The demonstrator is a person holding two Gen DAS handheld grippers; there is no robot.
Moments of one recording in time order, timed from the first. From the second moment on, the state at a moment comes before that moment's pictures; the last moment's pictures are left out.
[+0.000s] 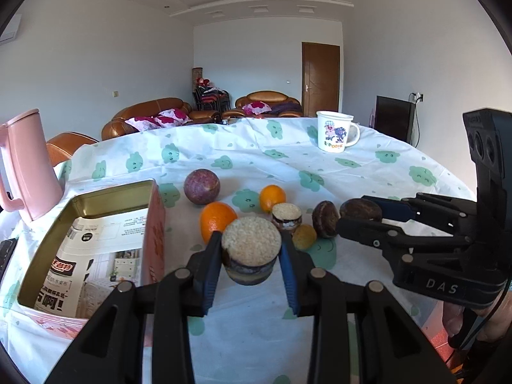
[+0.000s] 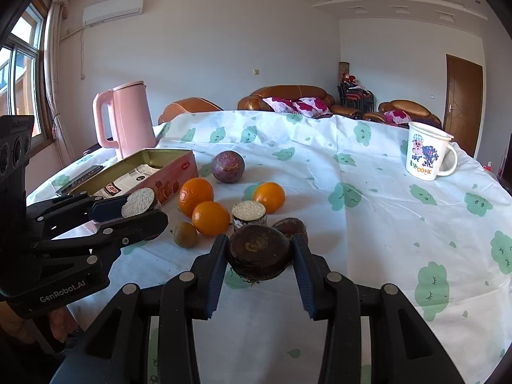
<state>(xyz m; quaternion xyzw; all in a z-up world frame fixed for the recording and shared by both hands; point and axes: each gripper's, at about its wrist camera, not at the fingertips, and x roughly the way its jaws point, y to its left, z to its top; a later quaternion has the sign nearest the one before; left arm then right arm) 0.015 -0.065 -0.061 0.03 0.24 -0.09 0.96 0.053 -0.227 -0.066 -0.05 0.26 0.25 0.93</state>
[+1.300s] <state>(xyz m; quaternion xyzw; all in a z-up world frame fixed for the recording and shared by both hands) 0.060 0.088 -0.056 -0.04 0.28 0.04 0.96 0.096 -0.043 -0.041 -0.13 0.25 0.38 0.88</state>
